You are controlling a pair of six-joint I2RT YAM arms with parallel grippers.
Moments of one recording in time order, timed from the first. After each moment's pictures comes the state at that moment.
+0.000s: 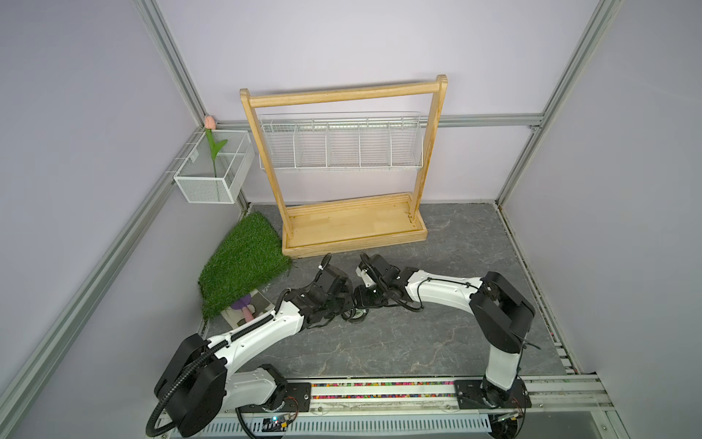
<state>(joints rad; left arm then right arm) -0.75 1.22 0.70 -0.35 0.04 -0.99 0.89 1.90 1.21 -0.33 -0.32 0.71</state>
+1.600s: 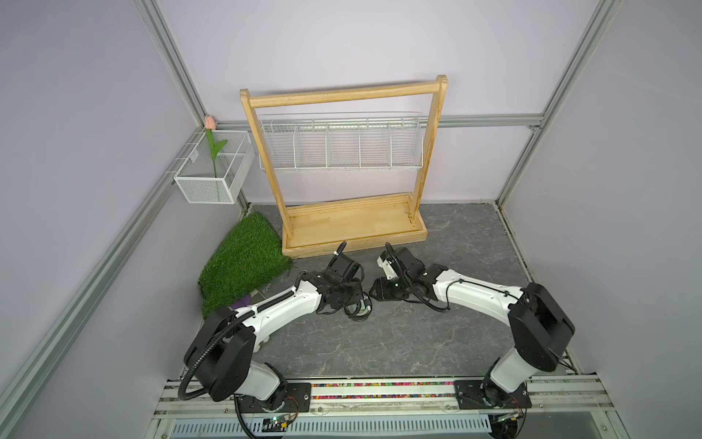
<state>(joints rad) -0.75 1.49 0.94 -0.50 0.06 -0.87 0.78 1.65 1.04 -0.36 -0.28 0.64</state>
